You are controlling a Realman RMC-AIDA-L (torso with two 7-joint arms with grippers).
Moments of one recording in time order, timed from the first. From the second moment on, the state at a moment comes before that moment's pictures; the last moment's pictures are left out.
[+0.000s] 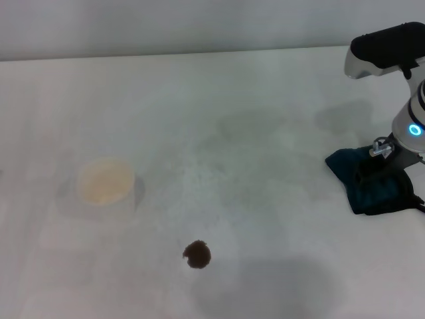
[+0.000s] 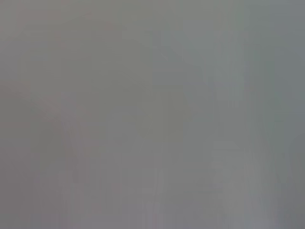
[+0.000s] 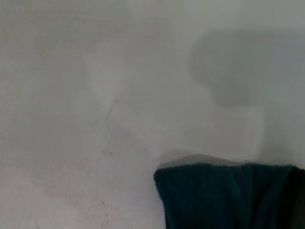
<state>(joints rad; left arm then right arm) -0.31 -2.07 2.80 -0.12 -1.27 1.47 -0.20 0.60 2.01 -1.46 -1.09 0.31 1.46 -0.04</state>
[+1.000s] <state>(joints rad) -0.32 -2.07 2.80 -0.12 -1.27 1.47 -0.20 0.62 2.02 -1.67 -1.31 0.54 1.49 0.00</state>
